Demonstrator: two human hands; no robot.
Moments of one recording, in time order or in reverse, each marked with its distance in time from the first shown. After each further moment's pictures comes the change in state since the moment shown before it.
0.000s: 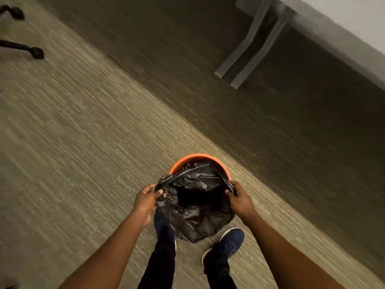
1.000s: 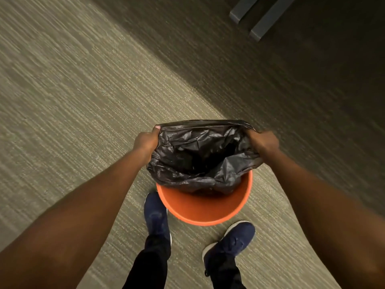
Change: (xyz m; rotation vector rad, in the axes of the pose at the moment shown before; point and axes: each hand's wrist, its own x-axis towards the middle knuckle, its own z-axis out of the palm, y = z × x) left_hand 0.229 0.018 0.064 0.251 0.100 0.045; right_hand 0.225 0.003 0.011 -0.084 0.209 0.228
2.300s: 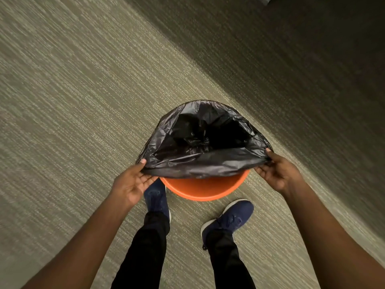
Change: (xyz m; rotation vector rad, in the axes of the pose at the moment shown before) left_hand -0.085 -0.145 -0.032 -0.721 -0.190 -0.326; right_hand -0.052 0.139 -0.001 1.046 -0.350 0.428
